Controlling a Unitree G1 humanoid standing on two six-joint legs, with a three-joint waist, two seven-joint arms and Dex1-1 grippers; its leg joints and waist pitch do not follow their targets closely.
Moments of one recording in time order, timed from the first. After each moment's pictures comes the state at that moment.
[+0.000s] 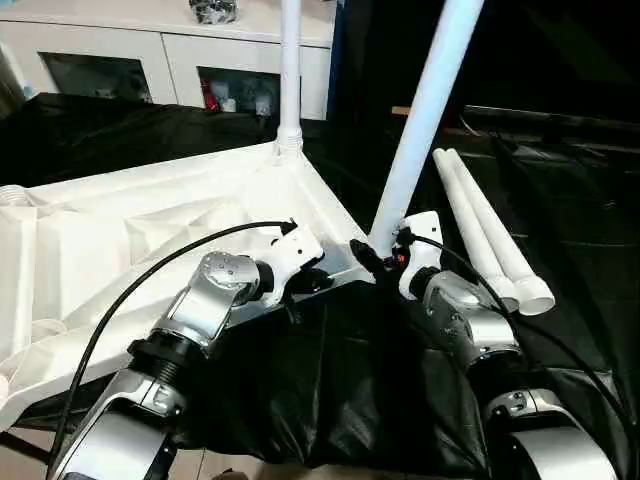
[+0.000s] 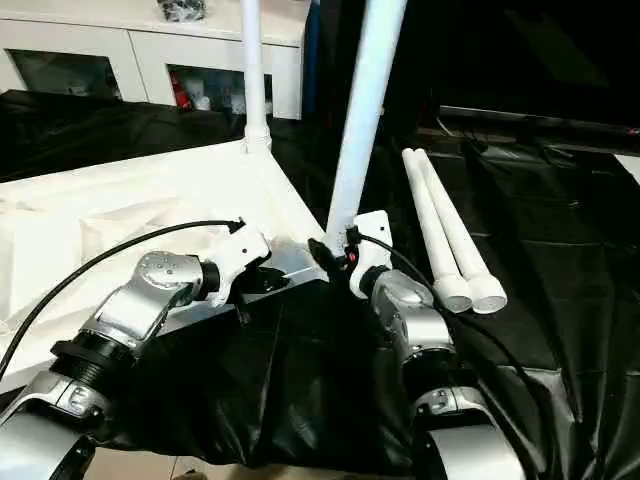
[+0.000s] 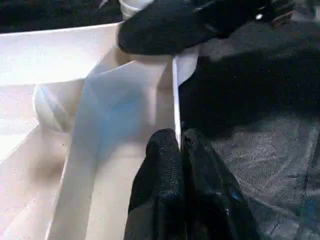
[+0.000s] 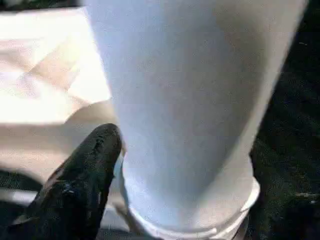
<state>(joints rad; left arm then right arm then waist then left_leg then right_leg) -0.61 0.27 -0.30 0.52 0.08 0.24 -0.91 -0.58 -0.11 0.01 0.79 0.15 0.05 0.58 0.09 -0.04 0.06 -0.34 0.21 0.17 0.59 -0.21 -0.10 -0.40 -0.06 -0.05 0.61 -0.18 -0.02</state>
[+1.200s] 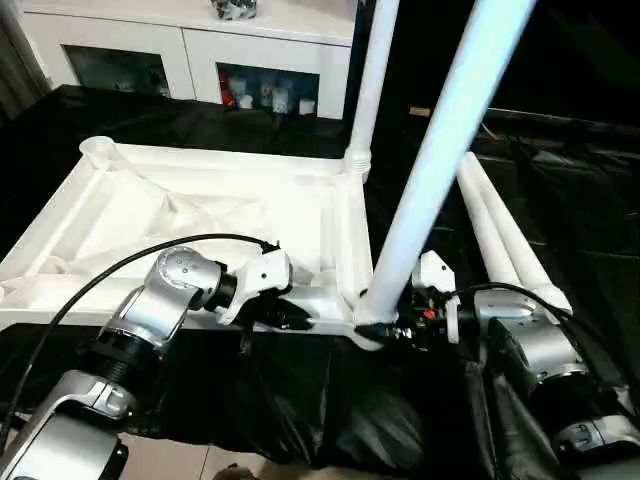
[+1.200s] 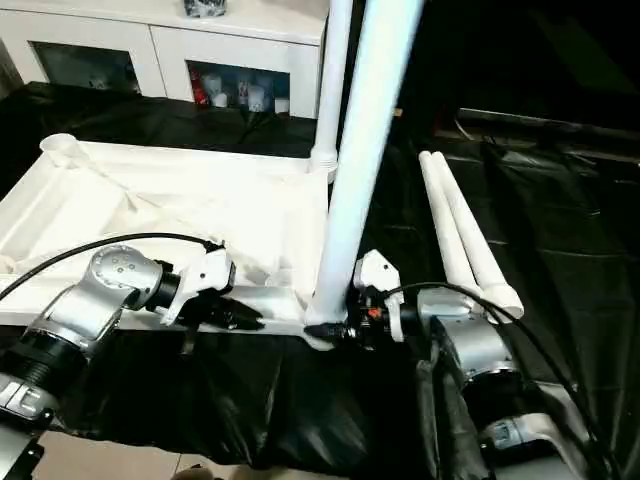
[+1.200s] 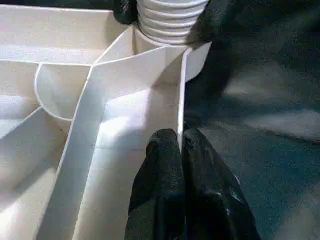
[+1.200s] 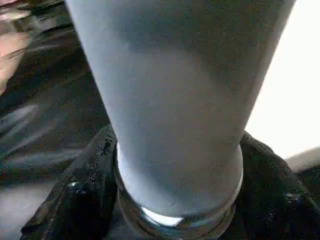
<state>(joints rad) -0.59 0.42 -0.32 0.53 0.02 0.11 -1.26 -0.45 -0.31 0.16 0.58 0.16 0.06 1.14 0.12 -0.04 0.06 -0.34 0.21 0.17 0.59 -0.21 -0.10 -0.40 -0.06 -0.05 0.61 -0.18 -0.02</state>
